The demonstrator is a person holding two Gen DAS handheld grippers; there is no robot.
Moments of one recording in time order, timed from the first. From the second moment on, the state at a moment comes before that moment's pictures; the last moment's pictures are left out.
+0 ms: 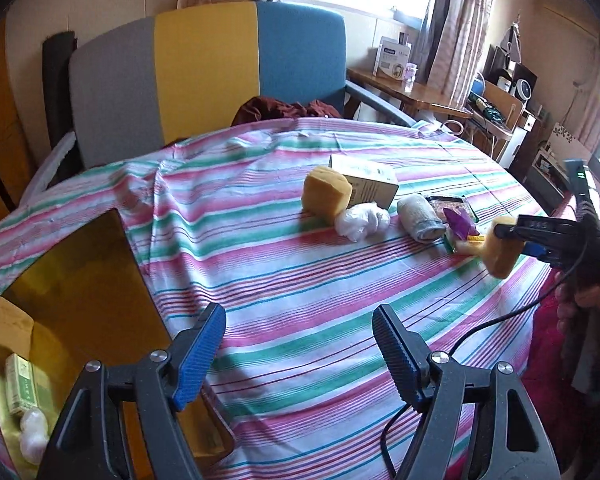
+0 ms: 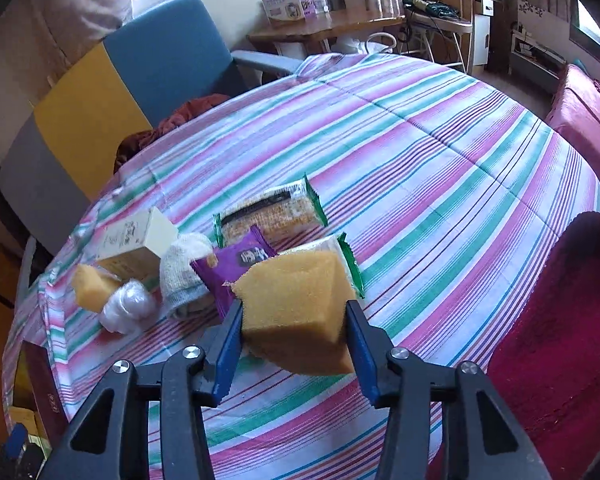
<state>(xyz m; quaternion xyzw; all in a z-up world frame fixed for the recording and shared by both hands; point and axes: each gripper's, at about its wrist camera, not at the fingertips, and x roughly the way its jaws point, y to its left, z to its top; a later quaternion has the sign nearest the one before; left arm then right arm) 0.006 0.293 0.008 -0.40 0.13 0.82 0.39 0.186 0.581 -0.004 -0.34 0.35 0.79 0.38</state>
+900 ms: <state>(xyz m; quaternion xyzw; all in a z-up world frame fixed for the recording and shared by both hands) -0.104 0.454 -0.028 -0.47 0.09 0.80 0.36 0.170 0.571 0.006 -0.27 0.38 0.85 0.23</state>
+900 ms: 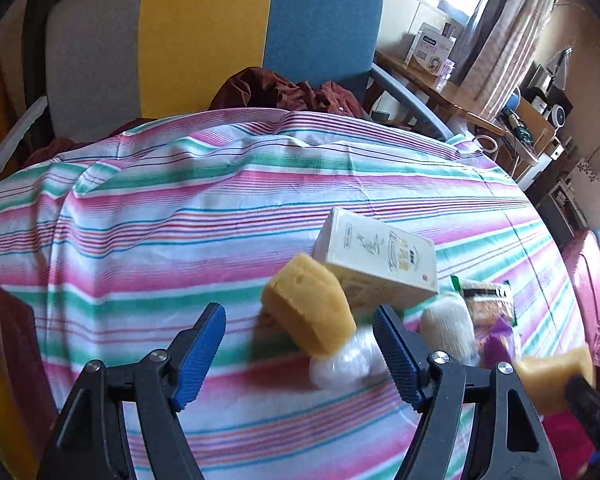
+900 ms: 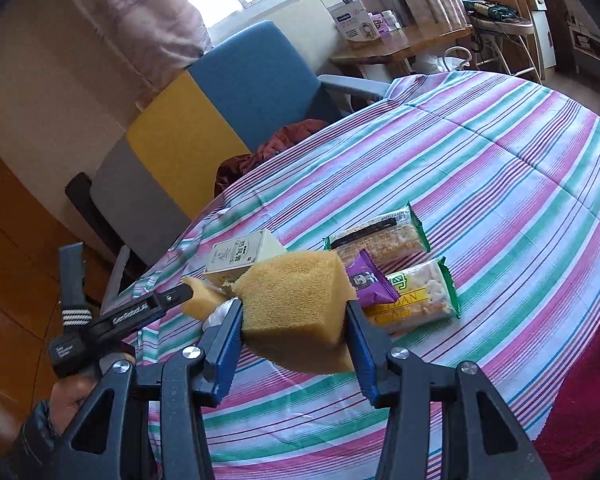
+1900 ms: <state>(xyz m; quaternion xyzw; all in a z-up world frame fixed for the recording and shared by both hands) -0.058 0.350 0.005 -0.43 0.08 0.81 0.39 0.163 0.567 0.000 -0.31 0.36 0.85 0.25</state>
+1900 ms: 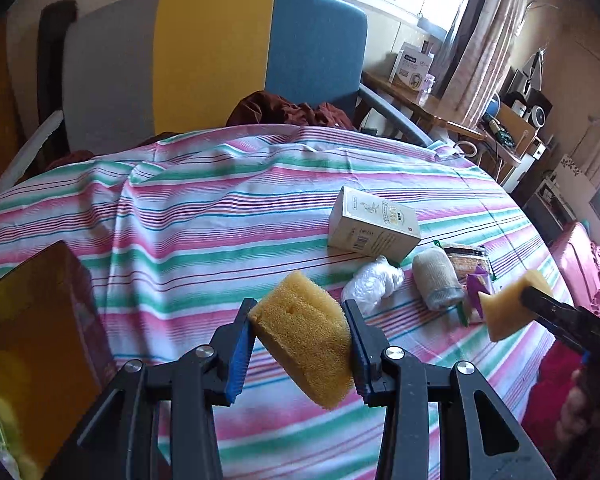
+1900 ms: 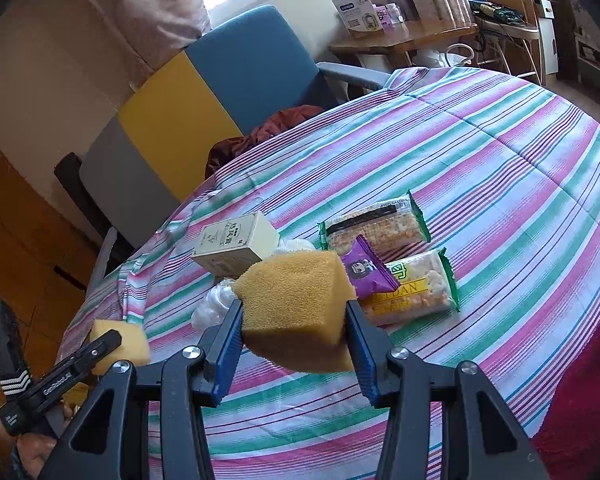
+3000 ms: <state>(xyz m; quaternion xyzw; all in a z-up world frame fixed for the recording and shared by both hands) -0.069 0.043 0.036 -0.38 -0.05 0.89 0.23 0.157 0.560 -0.001 -0.34 0.32 0.84 0.29</state>
